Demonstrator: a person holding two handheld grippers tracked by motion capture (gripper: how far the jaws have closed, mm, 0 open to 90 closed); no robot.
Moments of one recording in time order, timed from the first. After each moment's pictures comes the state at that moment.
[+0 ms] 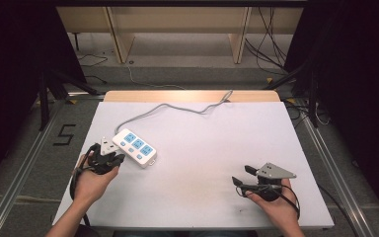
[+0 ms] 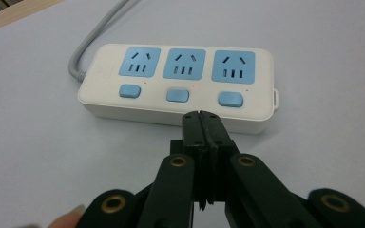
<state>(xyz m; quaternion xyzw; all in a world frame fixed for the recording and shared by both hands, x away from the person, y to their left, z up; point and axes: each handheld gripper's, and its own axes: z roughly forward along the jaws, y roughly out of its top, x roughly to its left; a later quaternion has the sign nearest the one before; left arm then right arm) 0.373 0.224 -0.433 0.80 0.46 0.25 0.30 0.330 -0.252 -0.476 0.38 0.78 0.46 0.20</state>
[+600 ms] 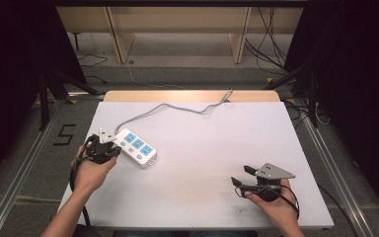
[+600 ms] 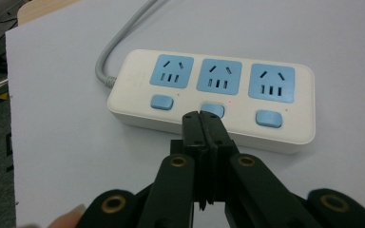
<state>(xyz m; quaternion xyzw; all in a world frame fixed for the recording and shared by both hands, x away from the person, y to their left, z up) 0.396 0.231 -0.426 0.79 0.48 0.25 0.28 0.329 -0.250 -0.476 0.37 0.78 0.45 0.20</state>
